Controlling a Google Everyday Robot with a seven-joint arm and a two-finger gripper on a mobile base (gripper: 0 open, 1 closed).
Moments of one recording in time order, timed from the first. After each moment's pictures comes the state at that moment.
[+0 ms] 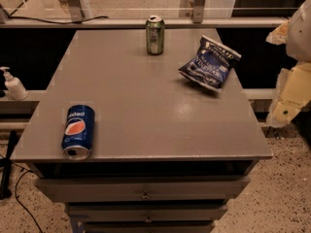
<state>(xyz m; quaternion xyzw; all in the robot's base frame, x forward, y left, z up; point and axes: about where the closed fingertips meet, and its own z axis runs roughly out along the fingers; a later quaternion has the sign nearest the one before) 0.438 -0.216 0.980 -0.60 0.78 -0.04 0.16</state>
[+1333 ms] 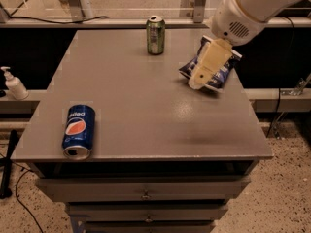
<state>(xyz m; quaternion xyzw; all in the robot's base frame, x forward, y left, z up) 0.548 -0.115 0.964 -0.58 0.77 0.05 0.27</state>
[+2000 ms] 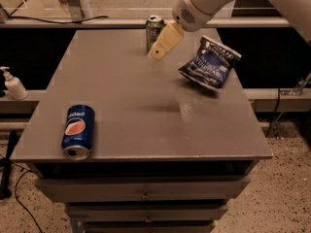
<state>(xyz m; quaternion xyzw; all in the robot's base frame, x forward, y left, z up) 0.646 -0.042 0.959 -0.49 0.81 0.07 0.32</state>
